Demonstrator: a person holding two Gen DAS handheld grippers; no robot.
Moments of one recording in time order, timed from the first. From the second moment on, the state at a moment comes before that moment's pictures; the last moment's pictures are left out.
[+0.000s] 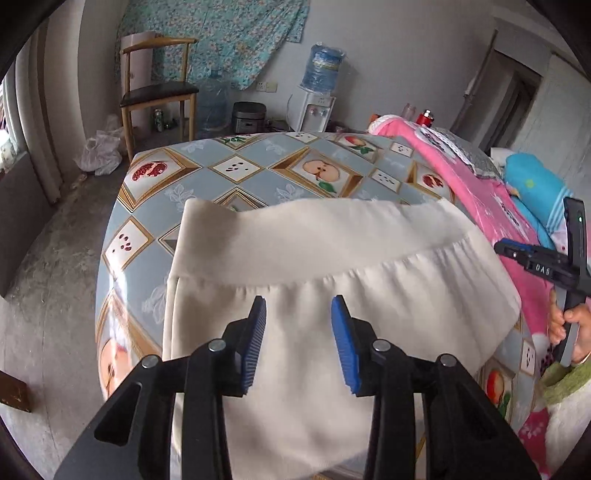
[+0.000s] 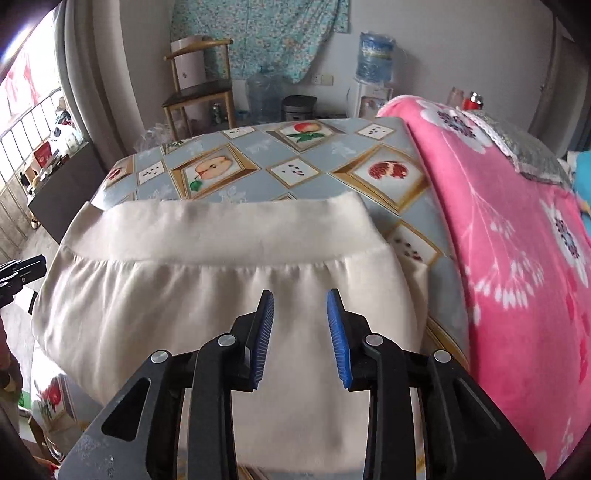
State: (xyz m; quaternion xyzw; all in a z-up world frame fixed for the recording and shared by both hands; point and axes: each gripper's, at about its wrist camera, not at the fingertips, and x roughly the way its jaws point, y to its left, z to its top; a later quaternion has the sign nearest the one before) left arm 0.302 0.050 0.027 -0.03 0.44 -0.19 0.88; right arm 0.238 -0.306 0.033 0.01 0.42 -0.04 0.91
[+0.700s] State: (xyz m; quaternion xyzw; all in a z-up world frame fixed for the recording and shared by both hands) left arm 0.343 -0.071 -0.014 0.15 0.47 -0.14 0.86; right arm 0.328 -0.220 -0.017 -0.01 0.49 0.02 0.87
